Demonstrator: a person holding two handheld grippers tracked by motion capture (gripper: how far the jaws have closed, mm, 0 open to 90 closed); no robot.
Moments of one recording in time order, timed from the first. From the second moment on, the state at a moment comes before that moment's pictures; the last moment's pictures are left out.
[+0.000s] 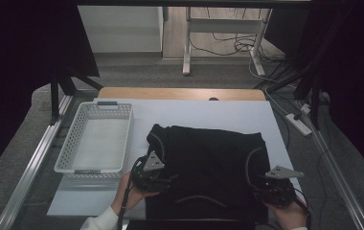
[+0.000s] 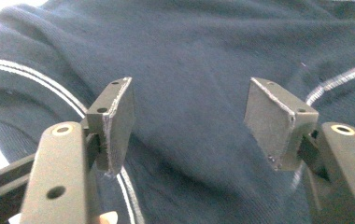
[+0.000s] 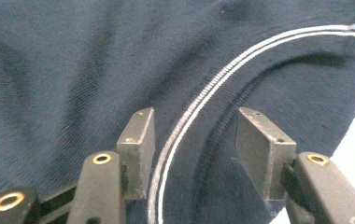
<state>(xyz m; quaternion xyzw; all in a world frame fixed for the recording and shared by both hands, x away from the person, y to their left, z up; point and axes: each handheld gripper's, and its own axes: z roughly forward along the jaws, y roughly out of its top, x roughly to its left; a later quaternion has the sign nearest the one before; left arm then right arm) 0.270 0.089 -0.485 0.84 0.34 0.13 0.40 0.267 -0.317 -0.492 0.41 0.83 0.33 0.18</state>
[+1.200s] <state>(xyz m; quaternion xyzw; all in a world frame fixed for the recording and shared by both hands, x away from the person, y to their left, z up) 0.317 0.099 -0.458 0.82 0.37 0.16 0.41 0.262 -0.320 -0.490 0.40 0.83 0.33 0.19</state>
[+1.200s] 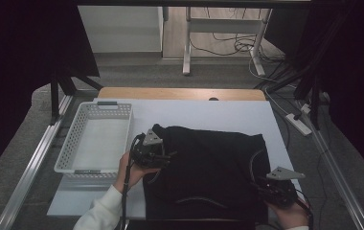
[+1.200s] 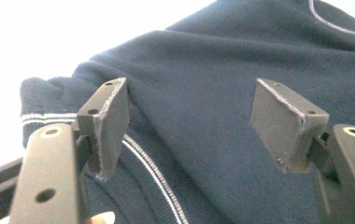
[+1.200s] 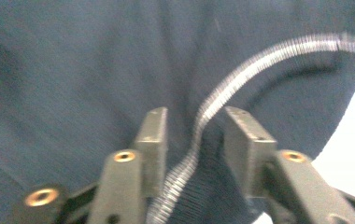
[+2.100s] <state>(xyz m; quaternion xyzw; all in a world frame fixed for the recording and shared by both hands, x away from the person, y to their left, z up) 0.322 0.111 -0.445 0.81 0.39 0.17 0.41 0.243 -0.130 -0.493 0.17 0.89 0.42 0.07</state>
